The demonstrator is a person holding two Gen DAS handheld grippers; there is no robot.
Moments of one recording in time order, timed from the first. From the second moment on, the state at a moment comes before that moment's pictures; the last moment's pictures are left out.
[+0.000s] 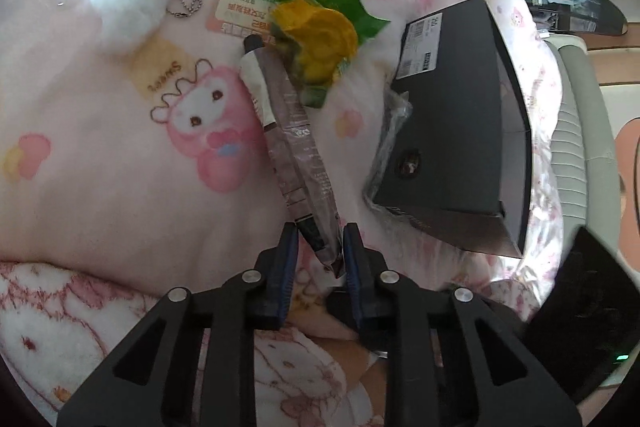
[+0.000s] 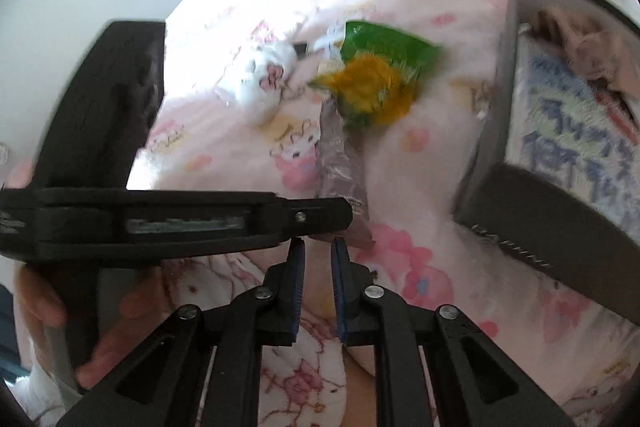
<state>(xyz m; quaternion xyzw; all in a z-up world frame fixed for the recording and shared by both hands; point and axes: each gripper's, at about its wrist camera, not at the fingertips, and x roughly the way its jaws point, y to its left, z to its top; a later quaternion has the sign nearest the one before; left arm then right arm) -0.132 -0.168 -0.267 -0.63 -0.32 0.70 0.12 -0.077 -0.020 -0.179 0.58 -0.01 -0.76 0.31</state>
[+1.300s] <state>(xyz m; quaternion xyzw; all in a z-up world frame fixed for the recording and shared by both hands) -0.094 -0.113 -0.280 -0.66 -0.33 0.66 0.15 -0.045 0.046 -0.196 0.58 -0.03 -0.77 0.27</state>
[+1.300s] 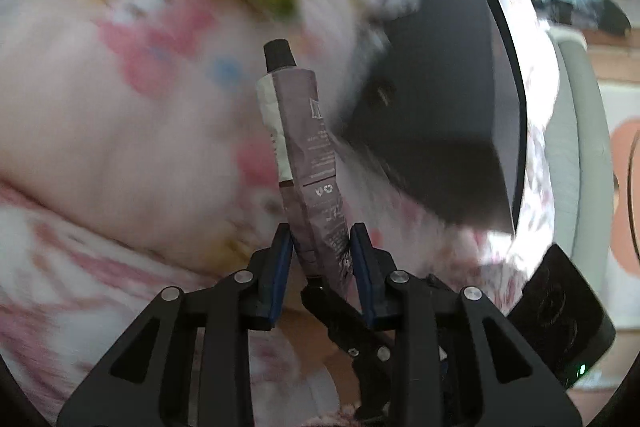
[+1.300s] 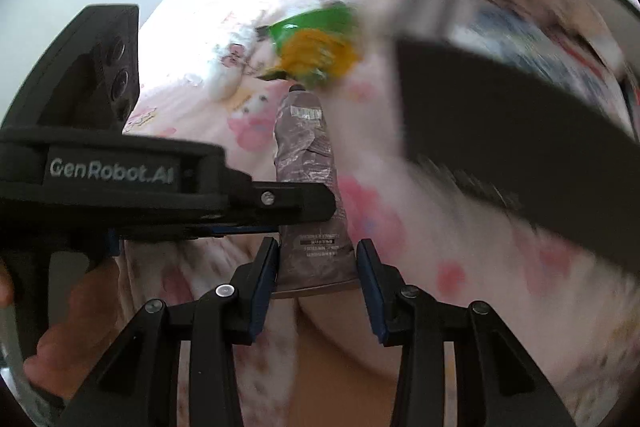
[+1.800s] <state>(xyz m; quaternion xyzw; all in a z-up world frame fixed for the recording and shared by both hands) -0.083 -0.094 -0.265 -0.65 -0.22 0.73 0.06 -0.026 0.104 -0.162 0.51 -0.05 -0.83 0.23</state>
